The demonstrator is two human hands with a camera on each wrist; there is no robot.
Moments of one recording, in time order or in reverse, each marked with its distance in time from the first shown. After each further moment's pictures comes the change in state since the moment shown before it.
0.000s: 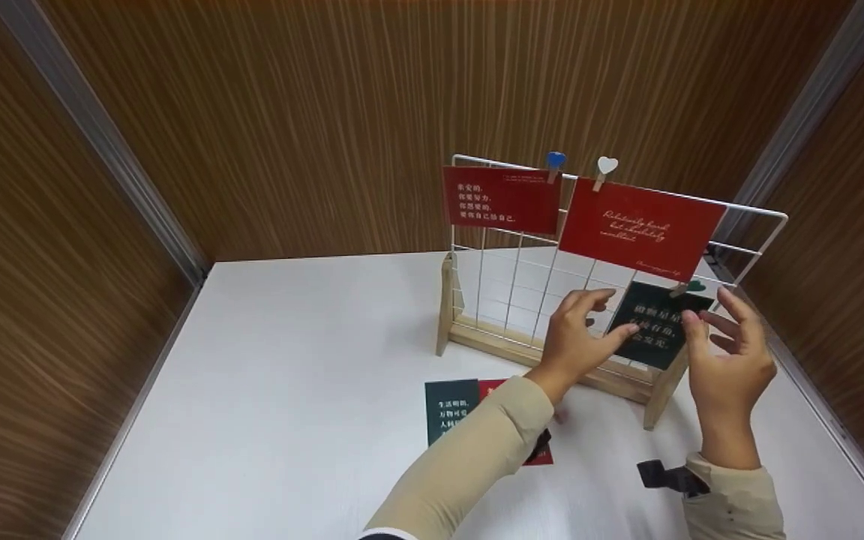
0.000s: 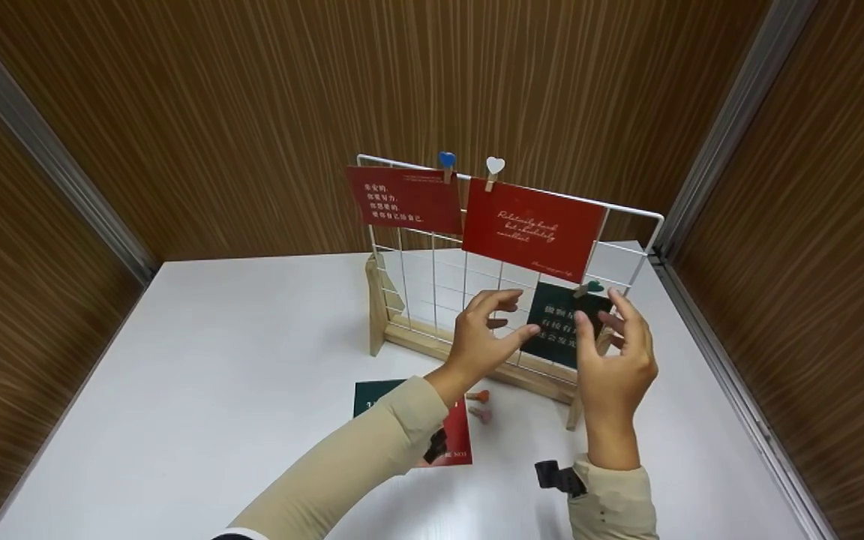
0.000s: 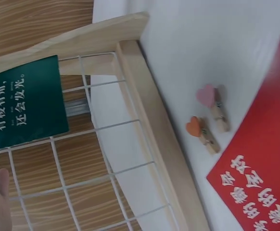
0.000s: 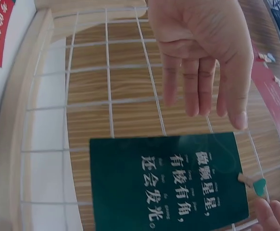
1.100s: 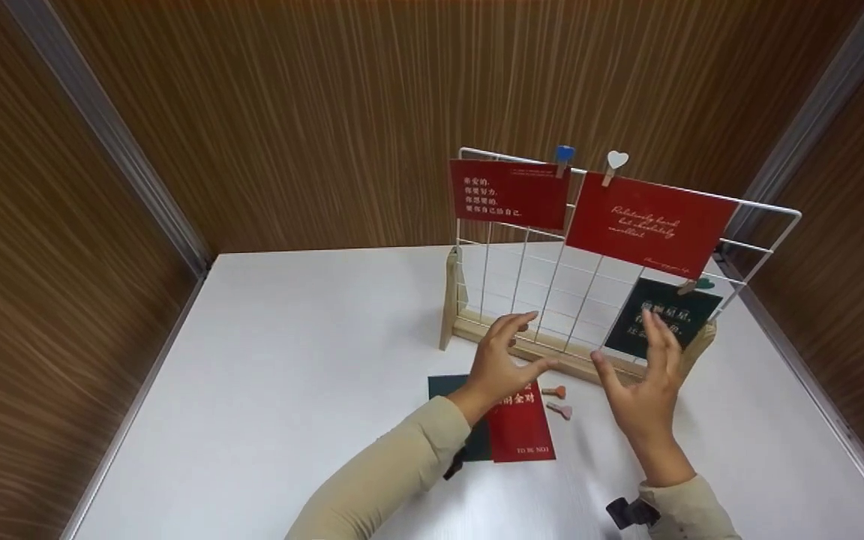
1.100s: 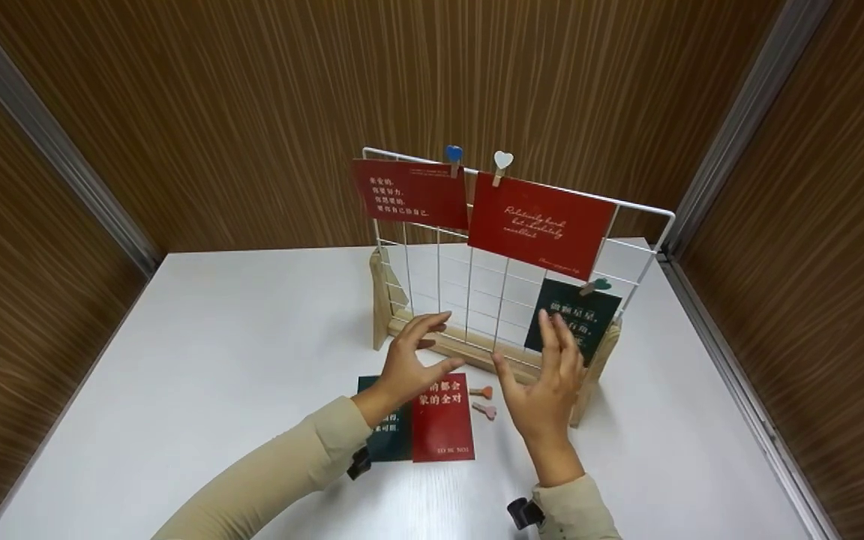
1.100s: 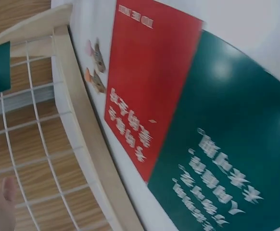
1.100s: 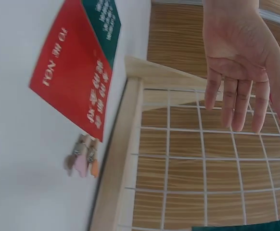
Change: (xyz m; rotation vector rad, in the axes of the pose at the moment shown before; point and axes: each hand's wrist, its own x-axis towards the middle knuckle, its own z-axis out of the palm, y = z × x) left_hand -0.058 -0.053 -0.082 -0.020 -0.110 -0.059; right_hand -0.066 0.011 0.047 0.105 -0.233 -0.228
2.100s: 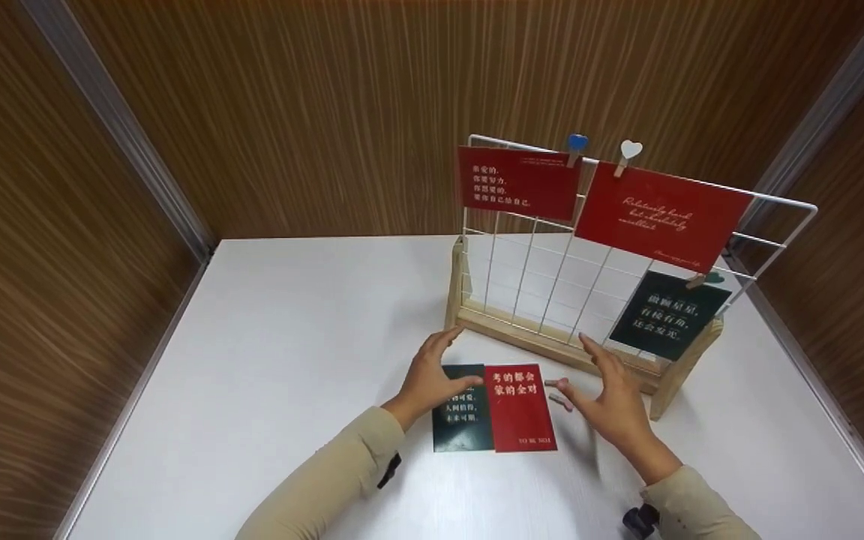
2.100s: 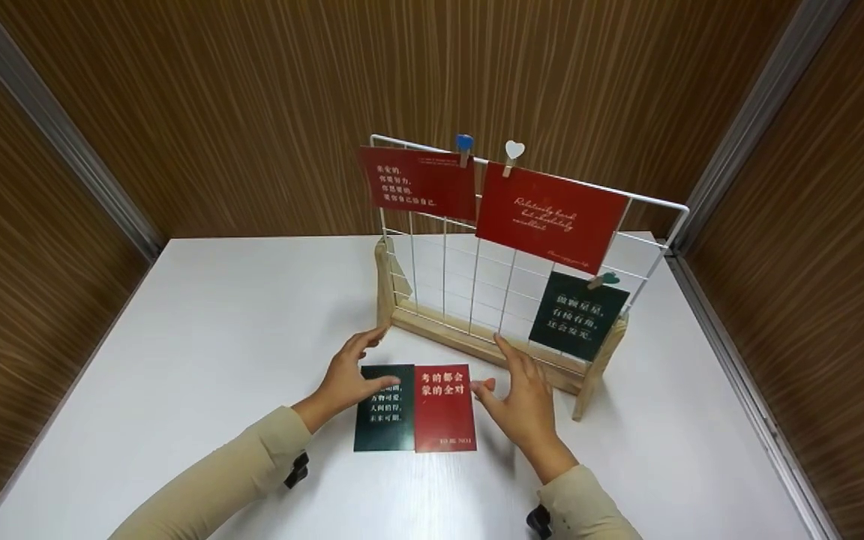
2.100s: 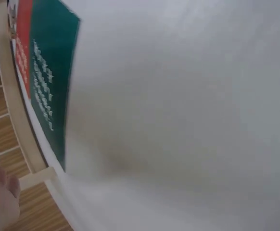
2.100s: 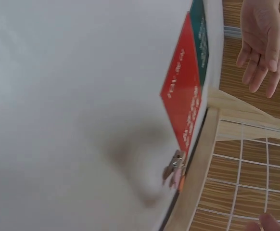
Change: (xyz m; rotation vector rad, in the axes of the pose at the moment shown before) left_hand -0.059 -0.057 -0.071 0.141 -0.137 -0.360; right_hand -0.031 0.027 0.021 -0.065 -0.498 0.126
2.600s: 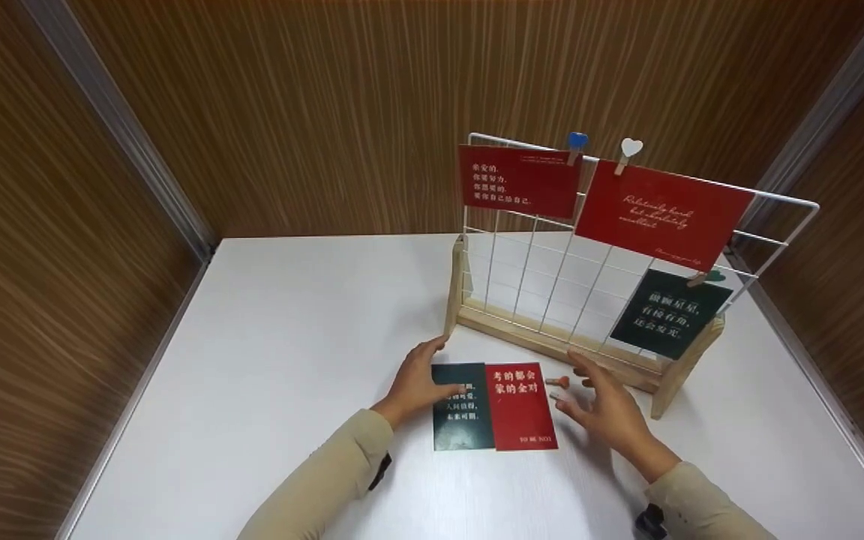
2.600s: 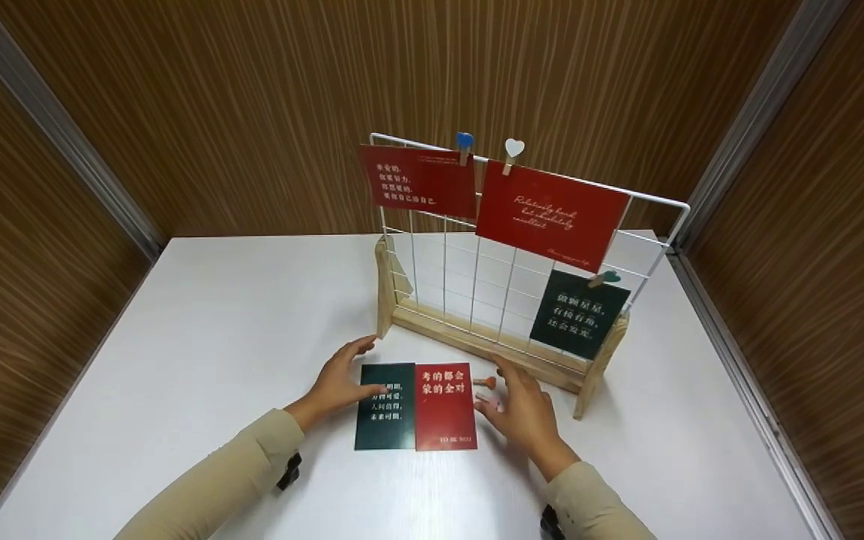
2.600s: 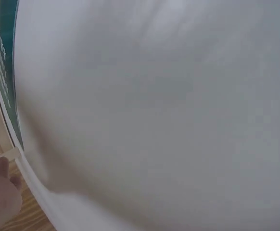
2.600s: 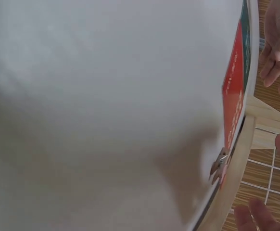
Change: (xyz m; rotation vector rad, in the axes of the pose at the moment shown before) left_hand -0.006 -0.030 -0.006 0.063 -0.058 -0.063; right_hand -0.009 0.022 0.010 -0.065 -0.185 0.049
